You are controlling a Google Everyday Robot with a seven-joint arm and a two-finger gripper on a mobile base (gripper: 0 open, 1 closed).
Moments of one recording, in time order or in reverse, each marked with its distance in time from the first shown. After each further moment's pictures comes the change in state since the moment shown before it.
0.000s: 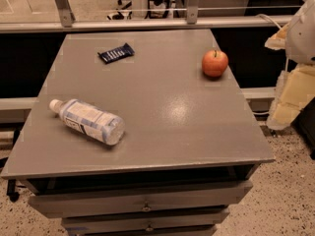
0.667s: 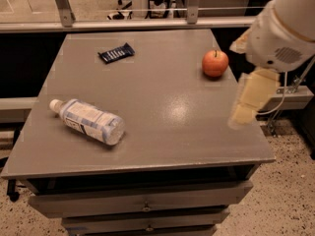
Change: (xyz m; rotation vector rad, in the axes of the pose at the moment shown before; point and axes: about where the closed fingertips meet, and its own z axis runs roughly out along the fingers) arm -0.055 0.009 0.022 -0.035 -0.090 -0.034
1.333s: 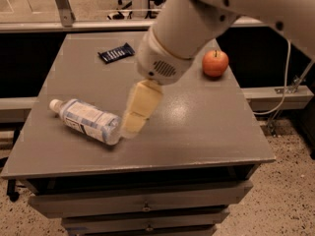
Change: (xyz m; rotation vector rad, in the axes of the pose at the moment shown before) arm -0.173 0.048 0.072 -0.175 -0.243 -0.063
